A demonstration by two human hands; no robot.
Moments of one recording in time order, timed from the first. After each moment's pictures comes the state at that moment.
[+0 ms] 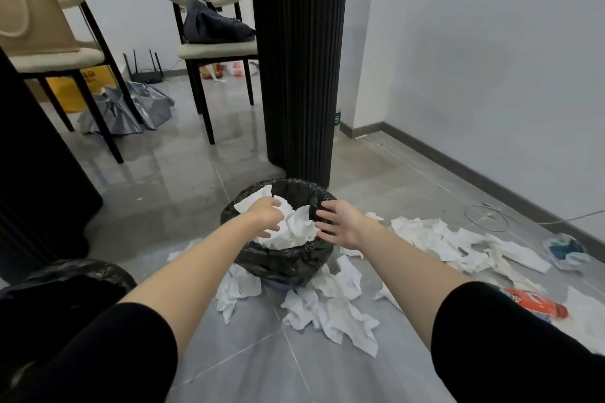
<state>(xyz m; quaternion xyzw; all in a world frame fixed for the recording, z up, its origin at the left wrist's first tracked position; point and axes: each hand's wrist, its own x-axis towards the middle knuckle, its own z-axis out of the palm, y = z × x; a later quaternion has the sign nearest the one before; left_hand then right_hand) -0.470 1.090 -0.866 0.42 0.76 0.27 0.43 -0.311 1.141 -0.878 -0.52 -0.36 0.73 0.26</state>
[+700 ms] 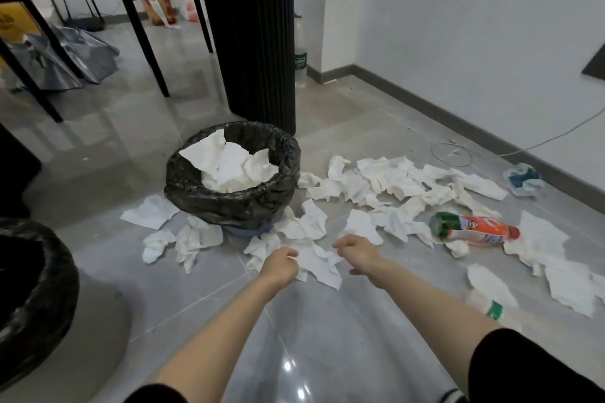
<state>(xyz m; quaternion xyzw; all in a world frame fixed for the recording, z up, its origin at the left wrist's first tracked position) -0.344 1.027 -1.050 0.42 0.76 0.20 0.45 -0.179 1.074 -1.030 -0.65 -0.55 0.51 0.13</state>
